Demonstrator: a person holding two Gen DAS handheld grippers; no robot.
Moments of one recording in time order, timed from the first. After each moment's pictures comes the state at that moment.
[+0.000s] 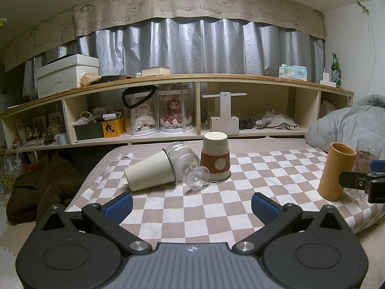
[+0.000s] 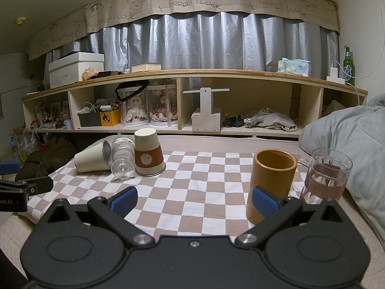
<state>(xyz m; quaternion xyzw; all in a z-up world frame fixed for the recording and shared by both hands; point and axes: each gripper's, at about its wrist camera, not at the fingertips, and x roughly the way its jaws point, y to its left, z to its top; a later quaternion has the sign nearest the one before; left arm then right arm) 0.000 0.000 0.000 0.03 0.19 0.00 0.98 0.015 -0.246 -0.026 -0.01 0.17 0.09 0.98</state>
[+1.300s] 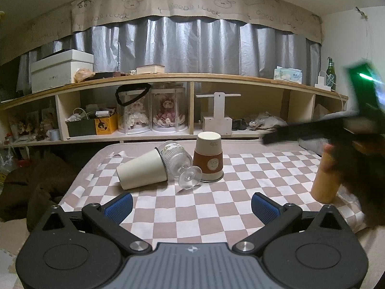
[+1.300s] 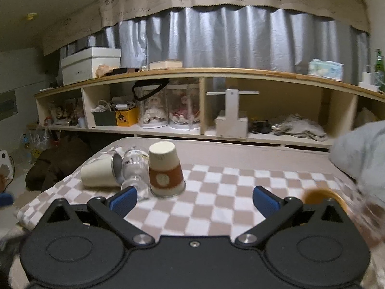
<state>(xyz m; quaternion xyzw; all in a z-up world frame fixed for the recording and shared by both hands) 0.007 0.000 -0.002 0.01 0.19 -0.02 0.98 0.115 -0.211 -0.001 -0.02 0.19 0.15 0.97</state>
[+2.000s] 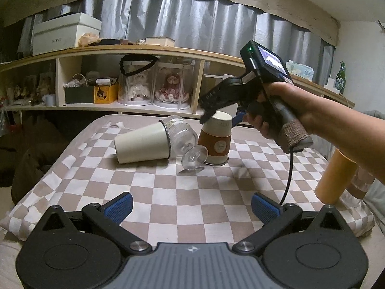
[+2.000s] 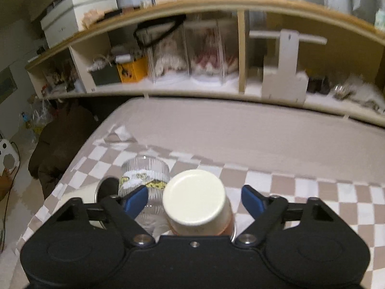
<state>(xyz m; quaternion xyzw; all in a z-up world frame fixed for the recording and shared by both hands) 0.037 0.029 -0.024 -0.06 0.24 -0.03 0.97 0.334 -0.095 -0.015 -0.01 0.37 0.19 0.91</state>
